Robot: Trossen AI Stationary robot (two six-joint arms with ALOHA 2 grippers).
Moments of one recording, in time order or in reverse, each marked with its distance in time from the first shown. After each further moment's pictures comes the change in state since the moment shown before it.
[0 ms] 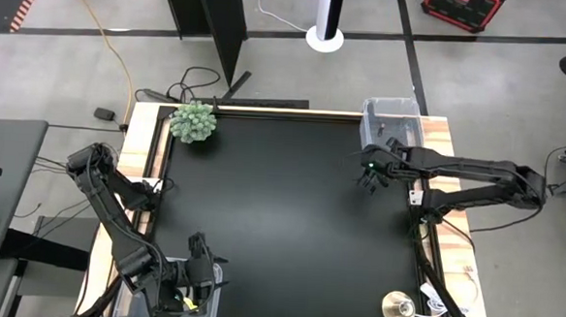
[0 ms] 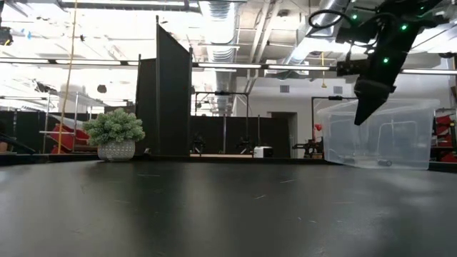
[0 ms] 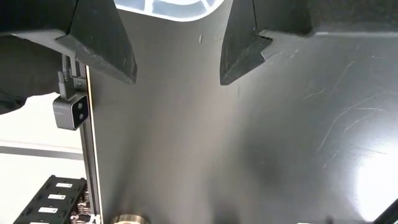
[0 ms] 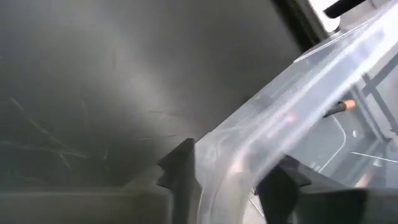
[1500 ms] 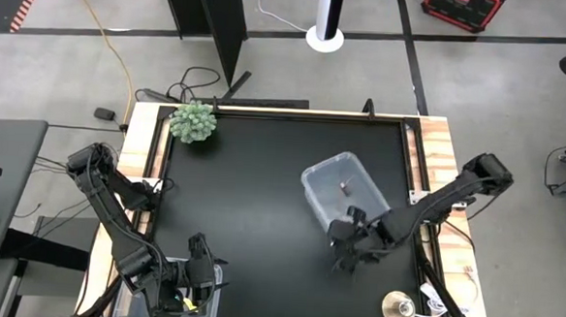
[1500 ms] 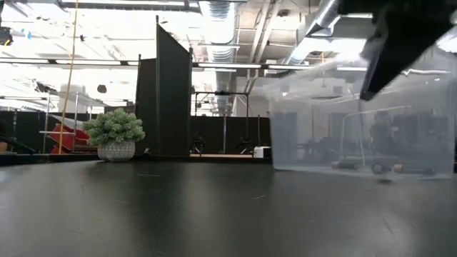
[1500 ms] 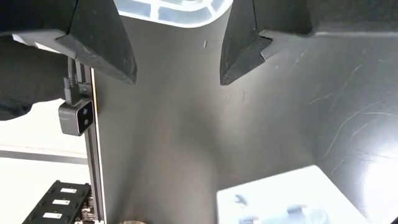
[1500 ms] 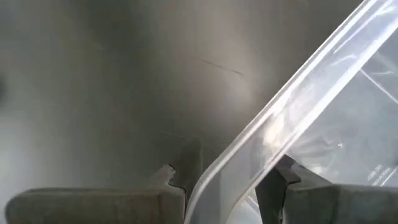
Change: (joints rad) left arm 0.000 0.000 0.000 0.000 0.027 -0.004; right arm 0.819 0.425 0.321 0.121 -0.112 0.569
